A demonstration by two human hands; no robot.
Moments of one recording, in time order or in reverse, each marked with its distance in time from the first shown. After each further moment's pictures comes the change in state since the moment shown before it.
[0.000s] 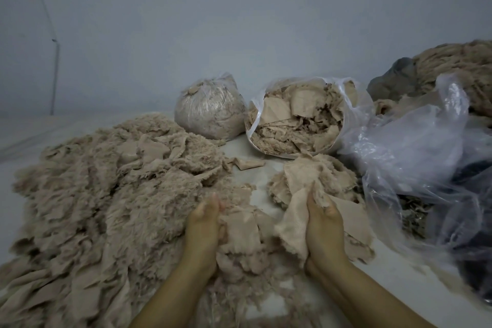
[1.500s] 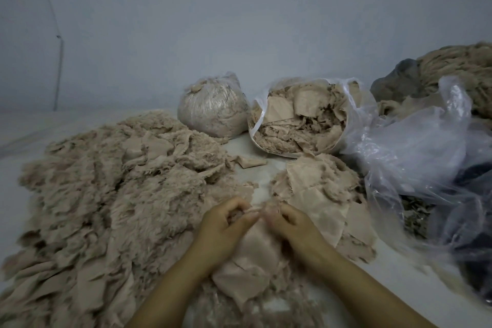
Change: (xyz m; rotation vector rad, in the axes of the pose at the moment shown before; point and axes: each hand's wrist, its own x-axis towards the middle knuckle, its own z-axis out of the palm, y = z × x) left_hand -0.002 0.002 -0.009 0.524 -0.395 0.426; right_hand -0.010 -0.001 0.002 -0.453 -0.612 0.009
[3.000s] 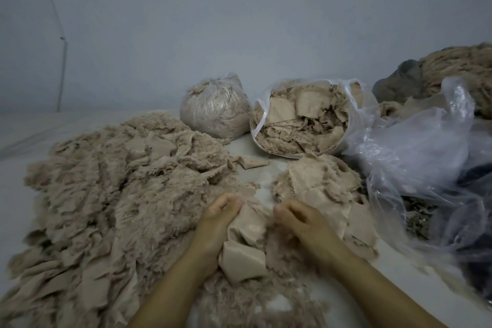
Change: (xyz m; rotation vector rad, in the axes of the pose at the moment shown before) left_hand -0.002 0.007 0.000 -0.615 0.097 -0.362; right_hand -0.006 -0.008 -0.017 -0.111 0.029 -0.027
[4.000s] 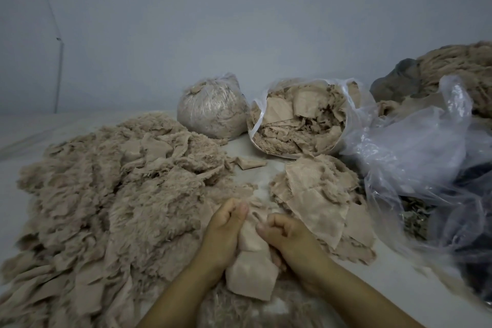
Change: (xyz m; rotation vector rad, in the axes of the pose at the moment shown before) left_hand -0.004 -0.009 0.012 0.125 -0.014 0.124; right_hand -0.005 0.005 0.026 0.266 -0.098 0.110
